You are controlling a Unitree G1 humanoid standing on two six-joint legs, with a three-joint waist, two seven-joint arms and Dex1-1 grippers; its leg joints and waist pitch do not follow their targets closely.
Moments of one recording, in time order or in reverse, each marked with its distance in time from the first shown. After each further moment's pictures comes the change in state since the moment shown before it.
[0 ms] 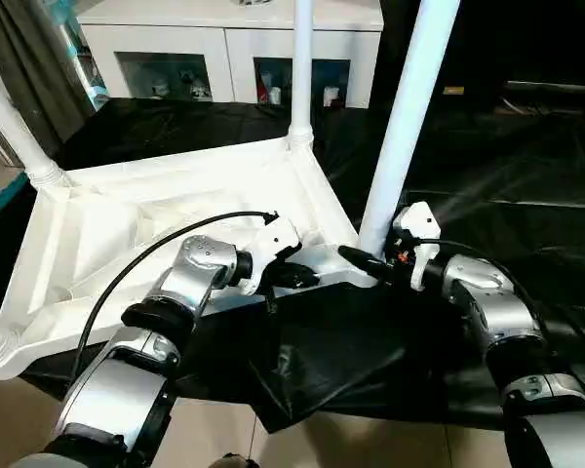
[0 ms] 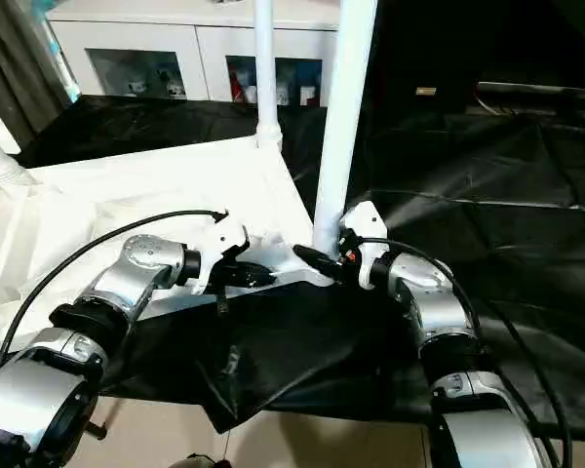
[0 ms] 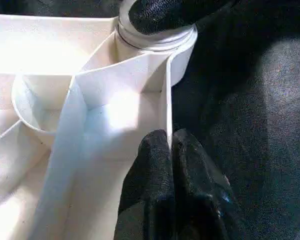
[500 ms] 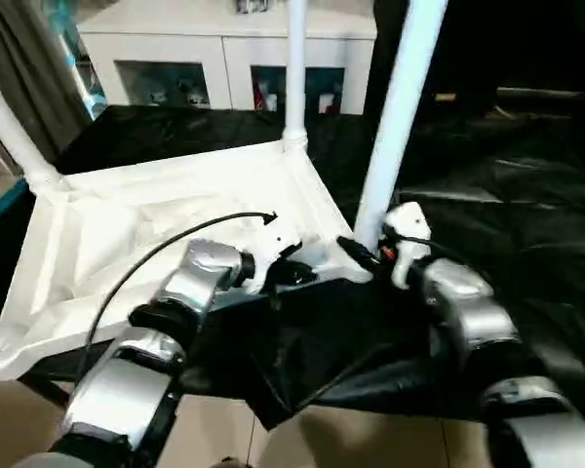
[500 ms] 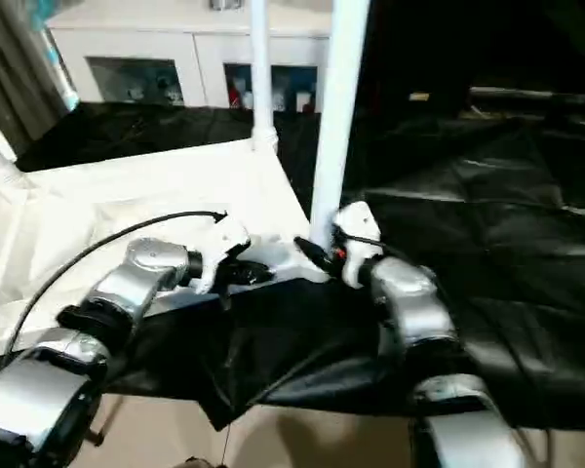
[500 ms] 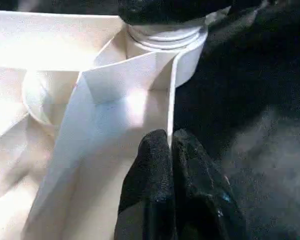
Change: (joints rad) left arm -0.037 -0.078 0.017 0.083 0.023 0.048 0.236; right arm -0.032 0.150 -0.036 0.073 -0.058 0.037 -0.451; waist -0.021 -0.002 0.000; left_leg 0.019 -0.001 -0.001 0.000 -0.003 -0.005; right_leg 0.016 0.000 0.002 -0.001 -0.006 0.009
